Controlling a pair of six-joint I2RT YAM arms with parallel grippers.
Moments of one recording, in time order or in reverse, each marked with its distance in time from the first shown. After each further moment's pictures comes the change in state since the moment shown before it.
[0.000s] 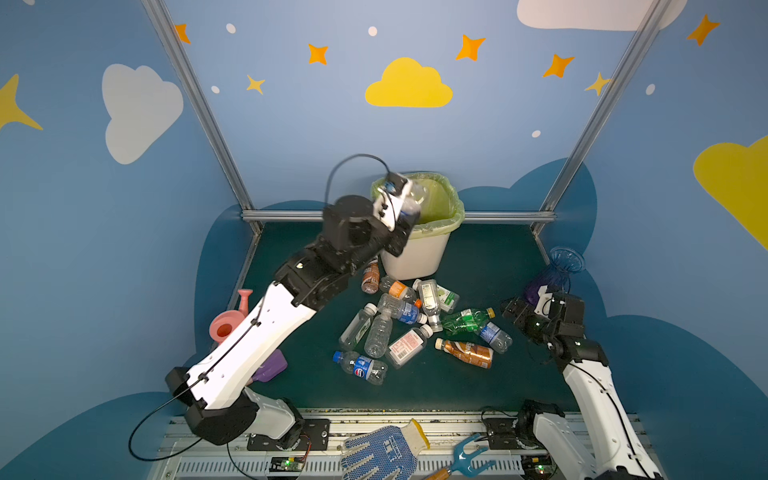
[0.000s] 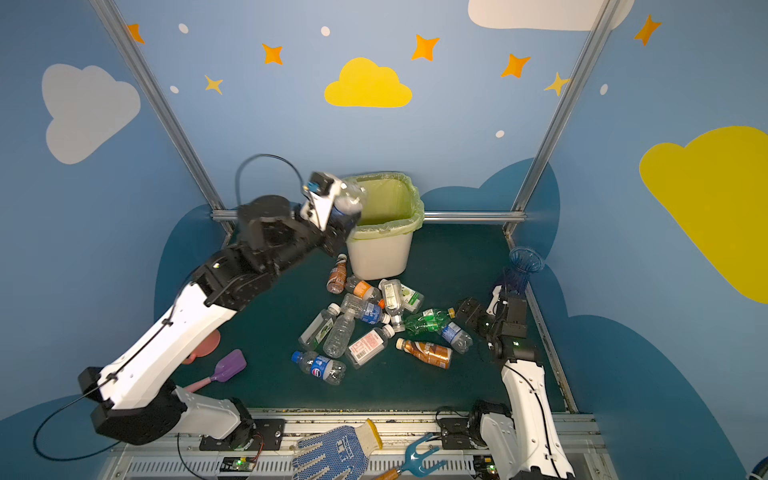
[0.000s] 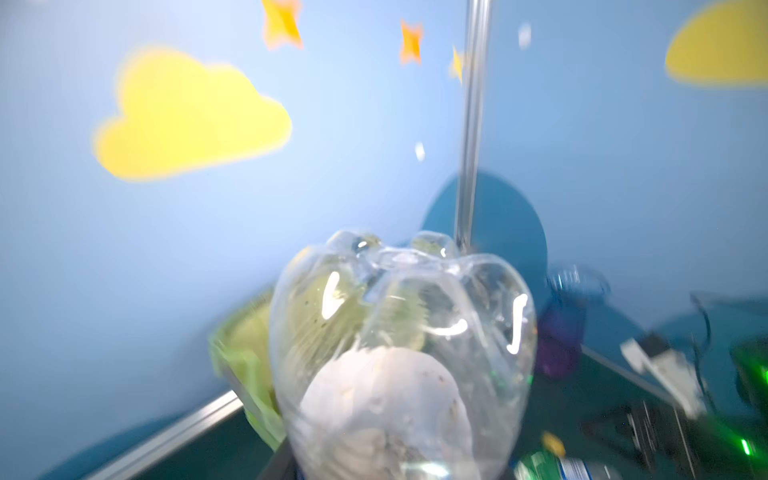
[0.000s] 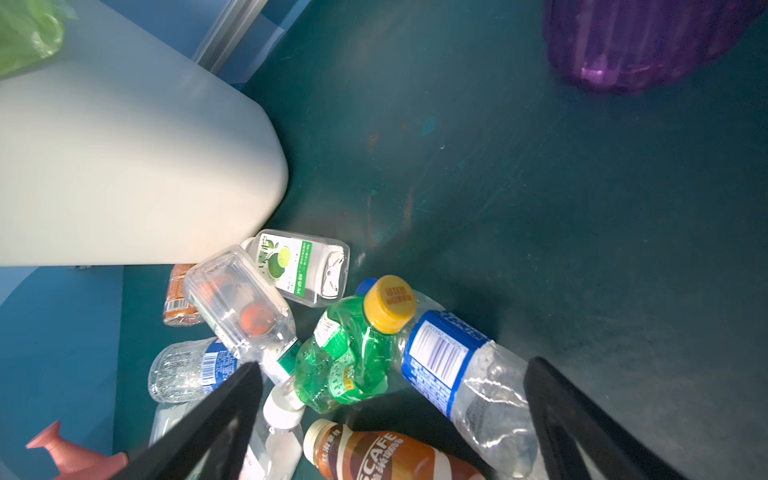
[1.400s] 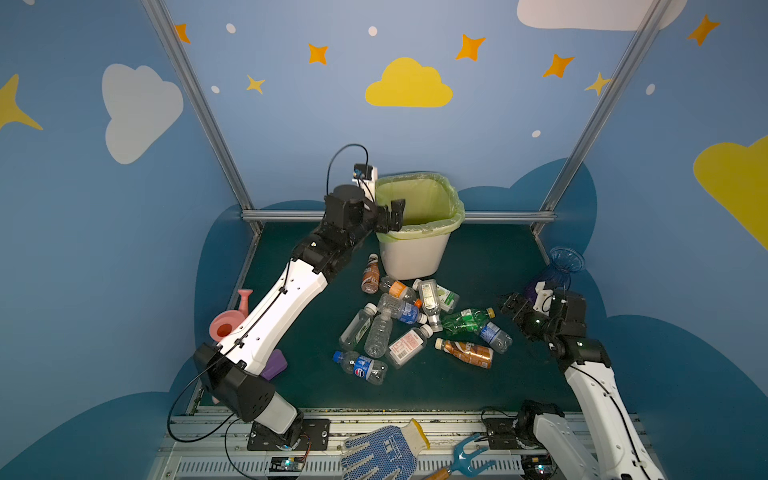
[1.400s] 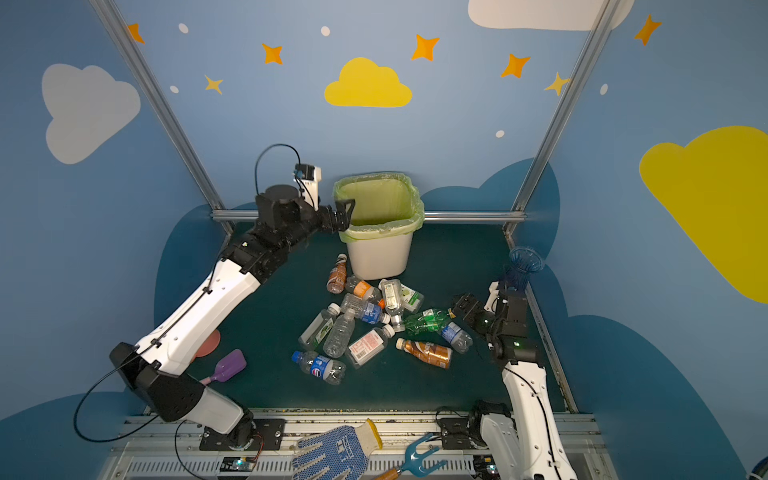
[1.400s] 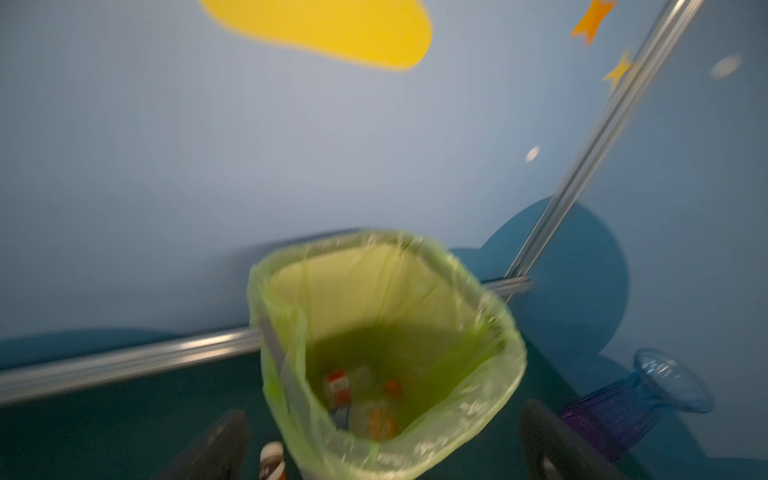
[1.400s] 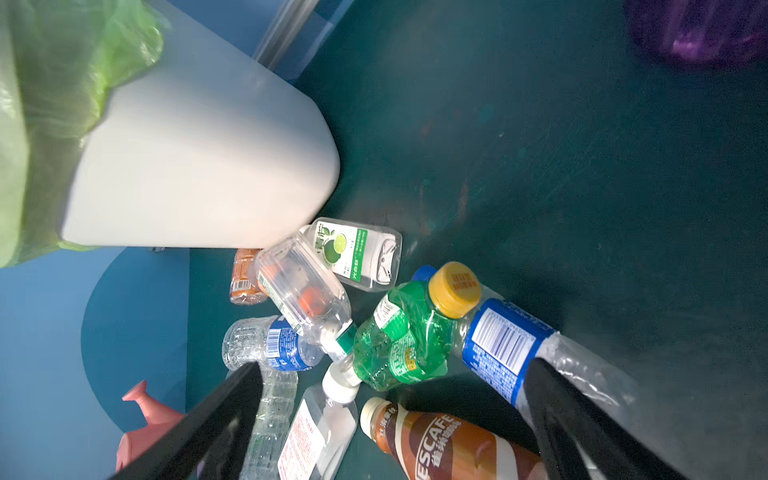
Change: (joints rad) left arm 0.228 0.100 -0.259 0.104 0.042 -0.338; right arm 0.051 -0.012 0.026 -0.008 -0.078 0.089
